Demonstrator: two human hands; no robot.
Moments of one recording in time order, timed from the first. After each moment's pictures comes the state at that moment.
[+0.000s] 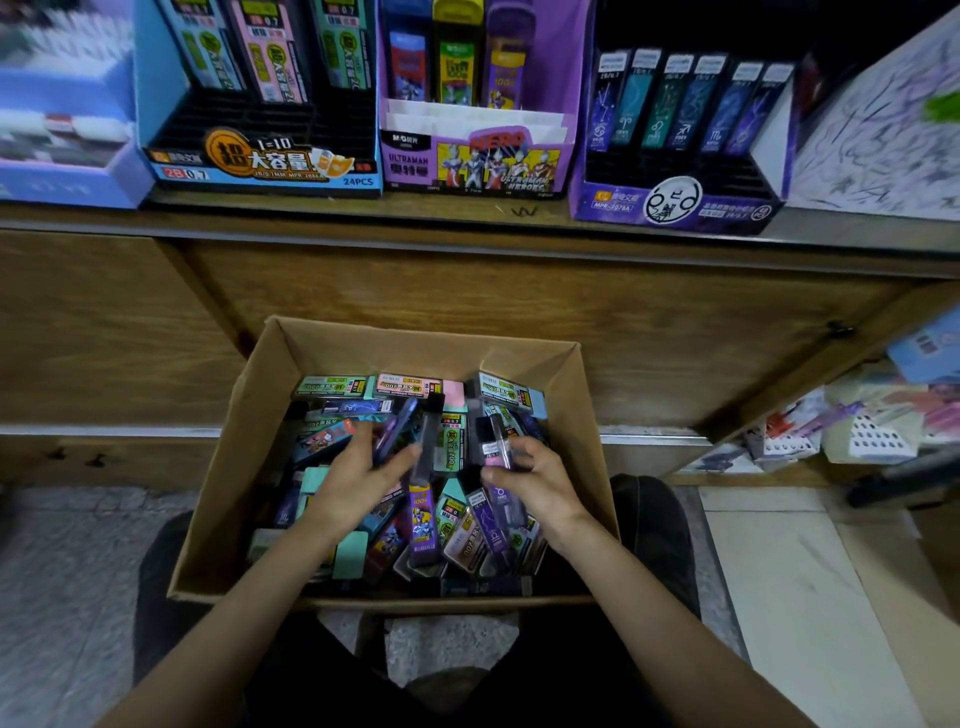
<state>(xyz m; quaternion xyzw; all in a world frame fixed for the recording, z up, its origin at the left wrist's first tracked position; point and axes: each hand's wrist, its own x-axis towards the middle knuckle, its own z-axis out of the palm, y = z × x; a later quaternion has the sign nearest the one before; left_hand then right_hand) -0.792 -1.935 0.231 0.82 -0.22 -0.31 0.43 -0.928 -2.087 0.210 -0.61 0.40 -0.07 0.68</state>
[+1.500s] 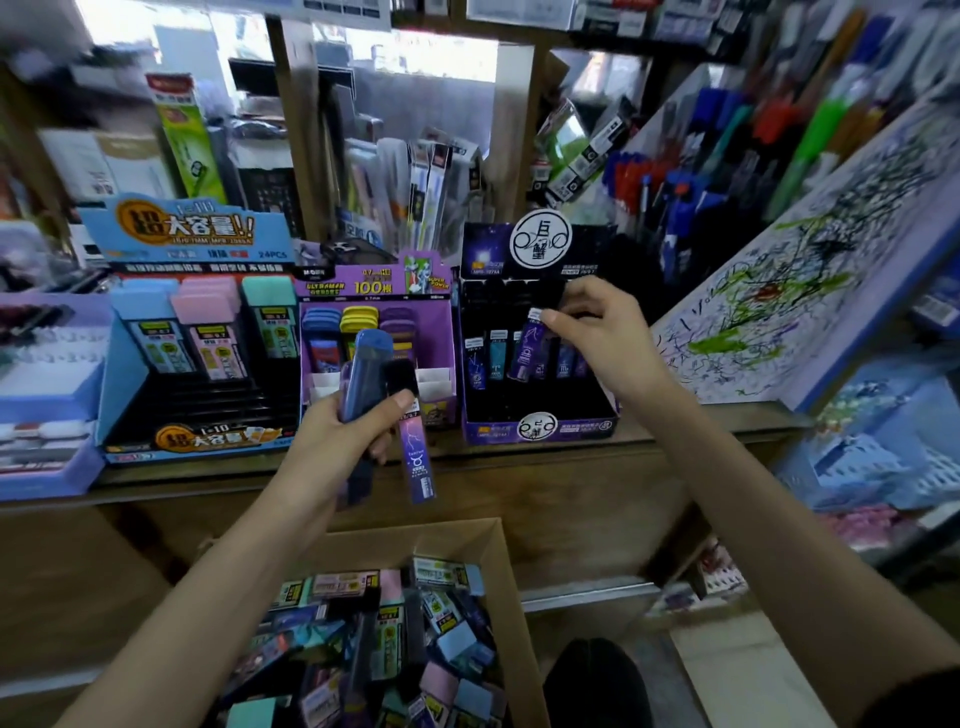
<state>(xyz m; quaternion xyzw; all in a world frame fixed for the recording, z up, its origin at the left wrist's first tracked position) -0.752 -2.058 0.451 0.62 -0.29 -0.26 0.68 -0.891 -2.270 0.512 -0.79 0.23 -0.35 0.45</state>
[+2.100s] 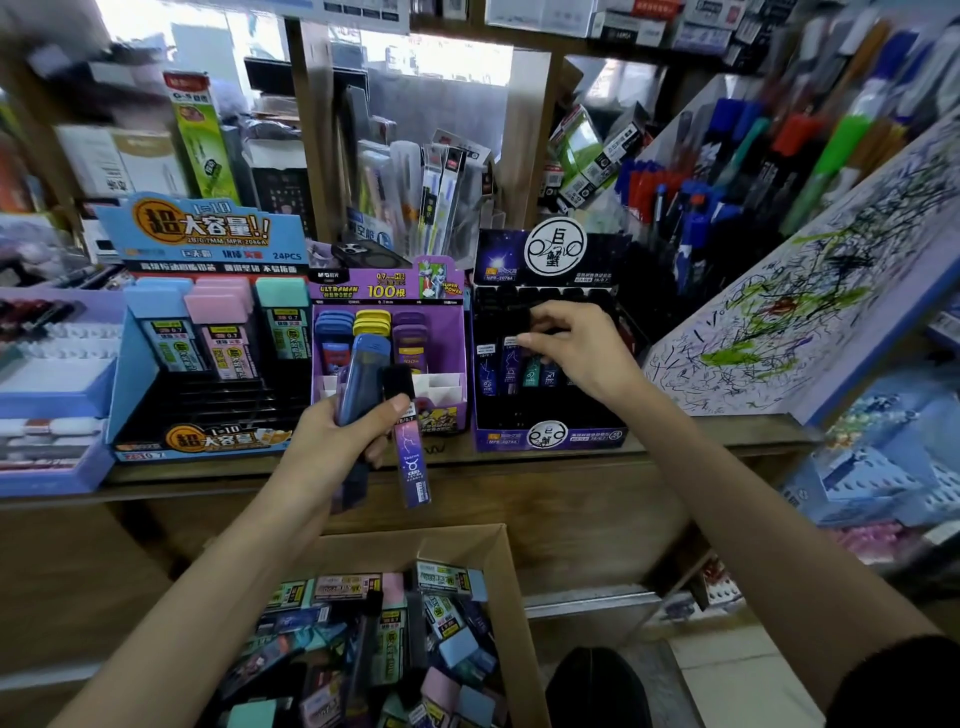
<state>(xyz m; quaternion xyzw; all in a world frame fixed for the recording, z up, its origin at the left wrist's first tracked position) -0.746 -2.052 0.453 0.62 -0.26 -0.26 0.69 -0.858 -2.280 0.496 -0.84 0.22 -0.29 0.39</state>
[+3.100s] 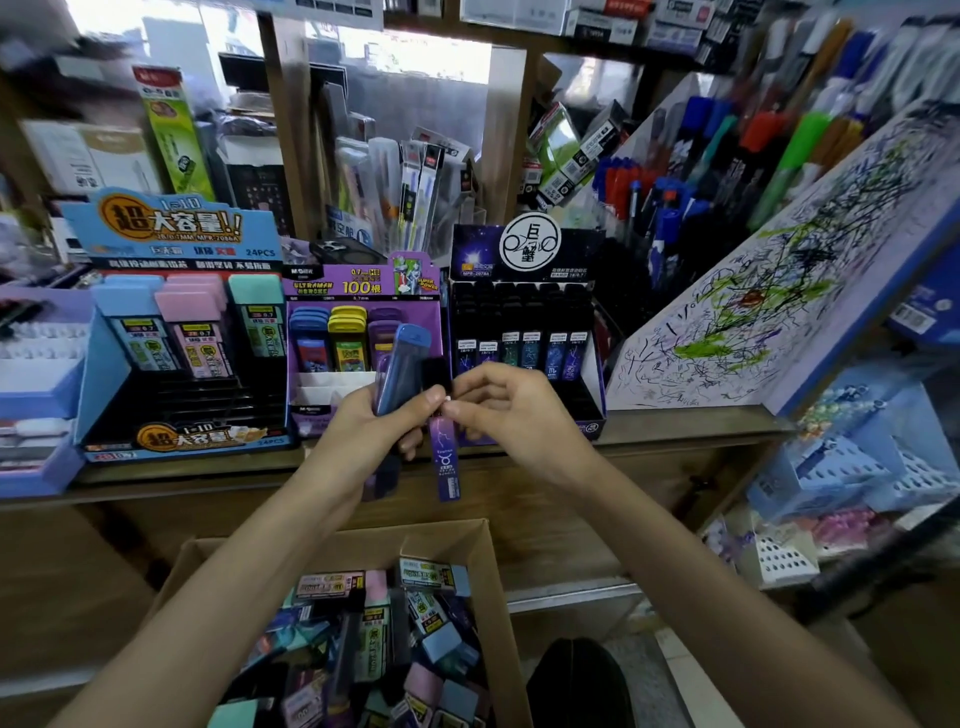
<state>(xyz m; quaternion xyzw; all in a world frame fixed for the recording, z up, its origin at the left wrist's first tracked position) -0.771 -2.079 0.460 0.59 -0.33 -0.32 0.67 -0.889 -2.190 0.486 -0.79 0.17 -0.21 0.55</state>
